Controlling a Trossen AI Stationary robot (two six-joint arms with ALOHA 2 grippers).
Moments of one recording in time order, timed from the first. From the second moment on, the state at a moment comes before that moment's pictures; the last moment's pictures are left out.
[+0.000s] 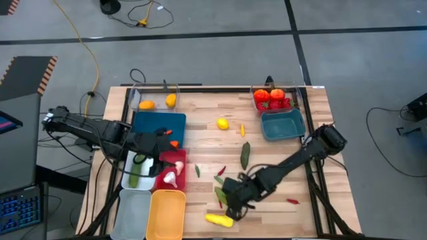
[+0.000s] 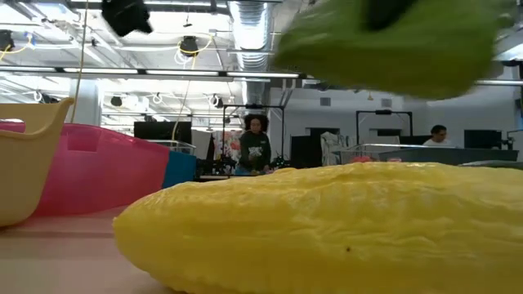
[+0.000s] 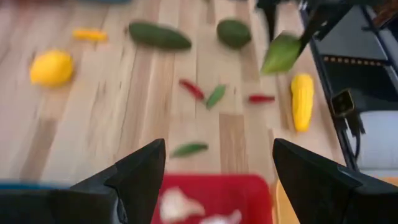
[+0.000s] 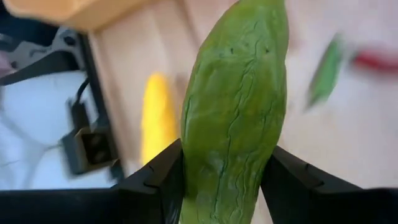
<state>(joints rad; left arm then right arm) -0.27 1.02 0.98 -0.67 -0.10 -0.31 0.51 1.87 1.46 -0.61 0.10 0.89</state>
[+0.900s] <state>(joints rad) -0.28 1.18 0.98 -0.43 -0.11 -0.16 0.28 1.87 1.47 -0.16 0.27 0.09</state>
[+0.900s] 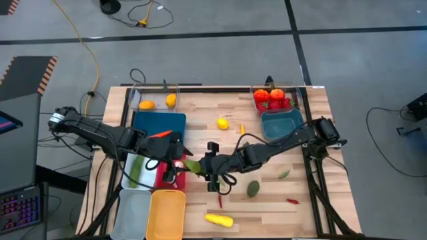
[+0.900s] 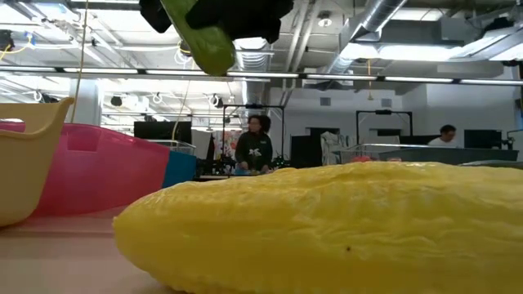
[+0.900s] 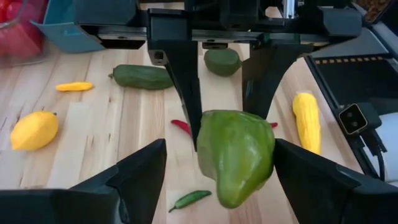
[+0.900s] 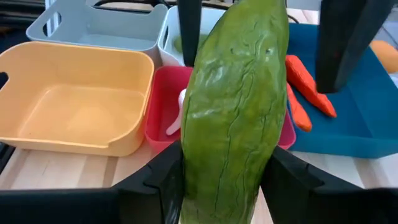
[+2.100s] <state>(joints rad) -0.27 1.18 0.98 -0.44 -0.12 -0.16 0.23 1.87 1.47 -0.15 0.26 0.13</state>
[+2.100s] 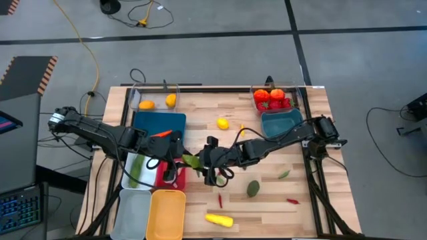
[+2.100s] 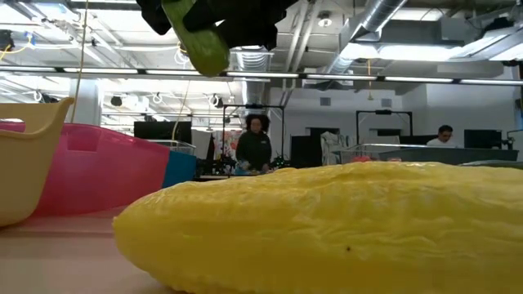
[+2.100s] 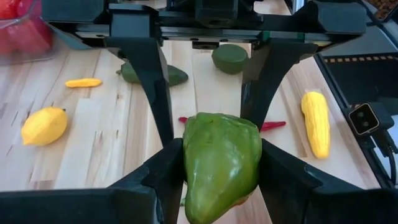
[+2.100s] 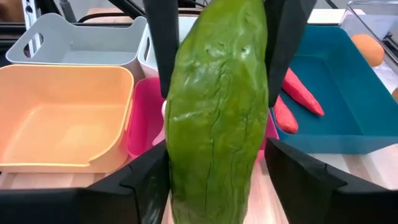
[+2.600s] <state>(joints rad) -0.27 1.18 1.13 -0.88 -0.08 -0.22 0.22 1.87 1.47 -0.30 0.27 0.12</state>
